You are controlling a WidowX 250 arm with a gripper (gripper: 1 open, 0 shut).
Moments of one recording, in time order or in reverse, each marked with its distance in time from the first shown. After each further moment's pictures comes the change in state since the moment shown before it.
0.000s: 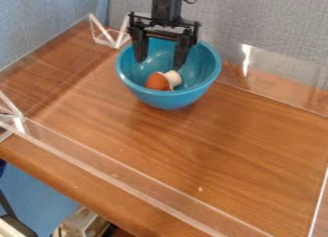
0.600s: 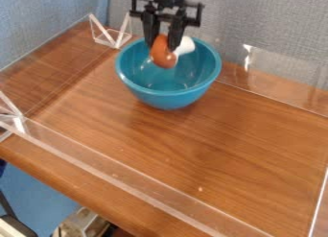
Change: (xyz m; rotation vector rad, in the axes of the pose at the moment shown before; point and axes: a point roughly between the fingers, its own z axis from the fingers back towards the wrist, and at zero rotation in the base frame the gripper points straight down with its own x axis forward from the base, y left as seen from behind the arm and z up) arm 0.006 -0.001 0.018 -0.006 -0.029 -0.034
